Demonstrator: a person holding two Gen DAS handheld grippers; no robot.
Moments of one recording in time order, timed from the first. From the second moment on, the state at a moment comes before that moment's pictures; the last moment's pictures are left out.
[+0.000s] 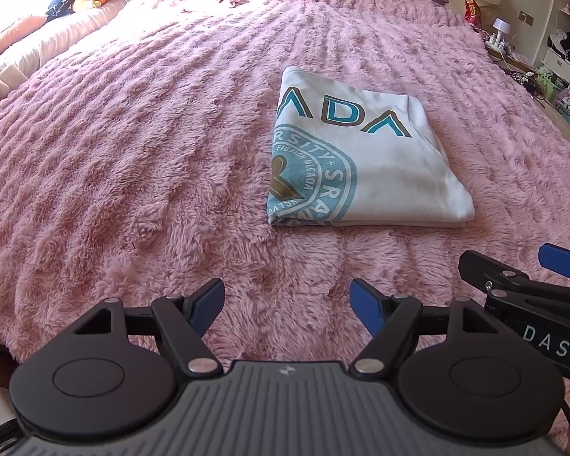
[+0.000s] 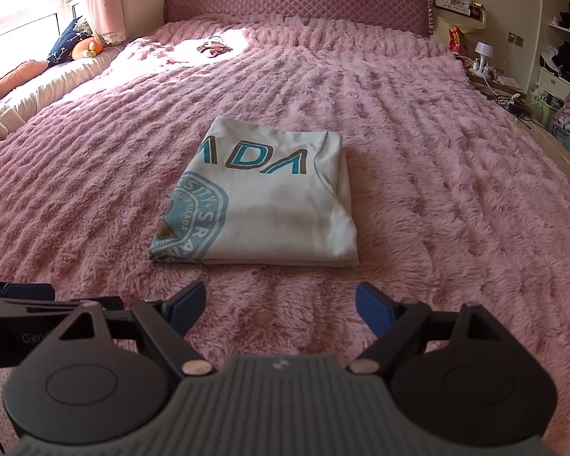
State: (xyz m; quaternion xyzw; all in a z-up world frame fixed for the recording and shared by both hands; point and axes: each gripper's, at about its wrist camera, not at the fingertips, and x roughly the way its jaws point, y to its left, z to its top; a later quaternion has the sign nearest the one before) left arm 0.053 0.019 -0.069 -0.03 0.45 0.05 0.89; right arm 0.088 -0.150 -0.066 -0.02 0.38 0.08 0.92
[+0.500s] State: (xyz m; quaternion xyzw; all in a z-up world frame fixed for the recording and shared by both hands) left arm 0.054 0.016 -0.069 -0.03 0.45 0.05 0.89; right arm 0.087 -0.154 -0.069 -0.01 0.38 0.07 0.92
